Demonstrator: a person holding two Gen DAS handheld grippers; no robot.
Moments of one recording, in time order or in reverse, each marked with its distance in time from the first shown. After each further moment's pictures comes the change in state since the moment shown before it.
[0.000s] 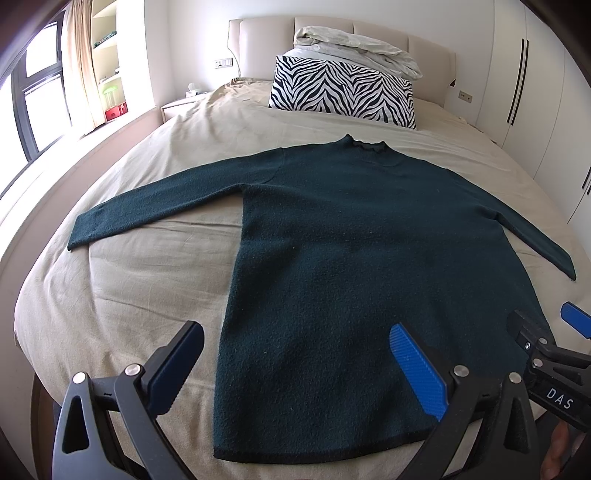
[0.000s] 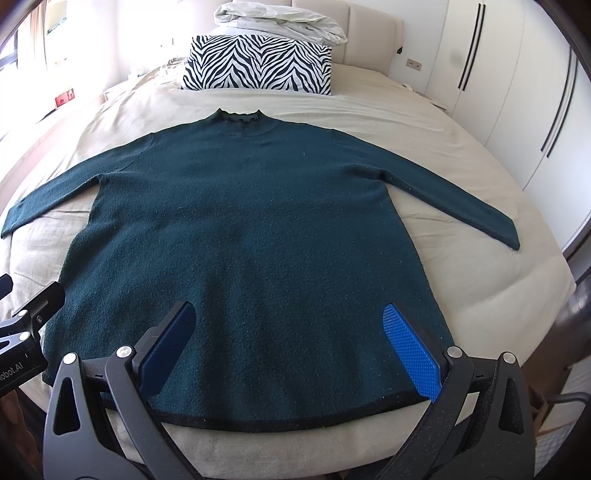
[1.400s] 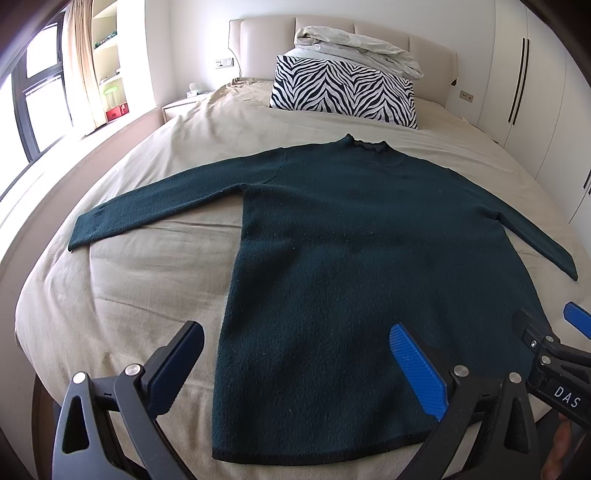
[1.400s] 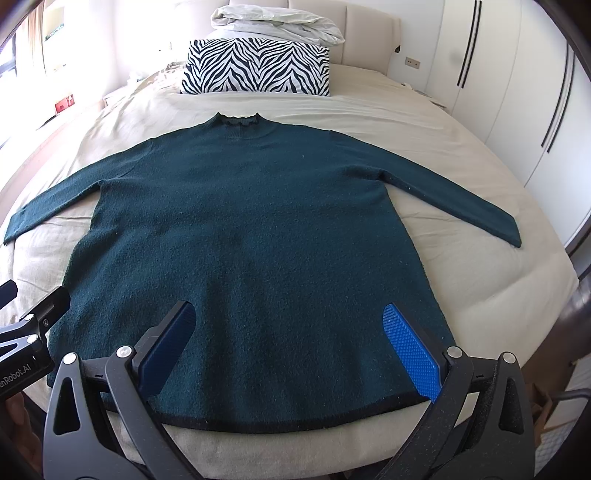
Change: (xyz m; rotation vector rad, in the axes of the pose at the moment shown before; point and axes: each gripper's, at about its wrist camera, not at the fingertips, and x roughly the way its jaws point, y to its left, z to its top) left arm 0.000 0.001 0.002 0.001 0.000 0.001; right arm -0.002 -0.004 0.001 0.019 -0.006 0.014
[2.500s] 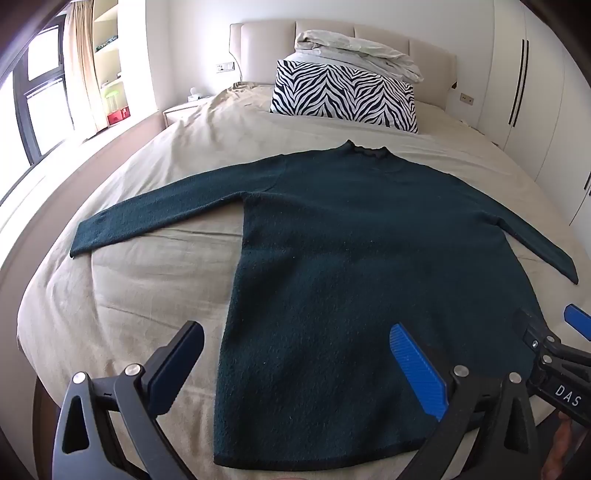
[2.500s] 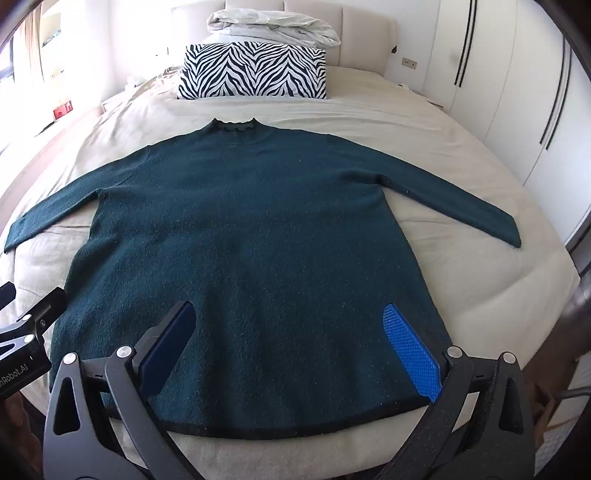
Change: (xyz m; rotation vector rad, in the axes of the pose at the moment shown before) left arm -0.004 -0.001 0.010 -0.008 -0.017 -0.003; right arm -0.001 -0.007 0.007 0.014 -0.013 0.004
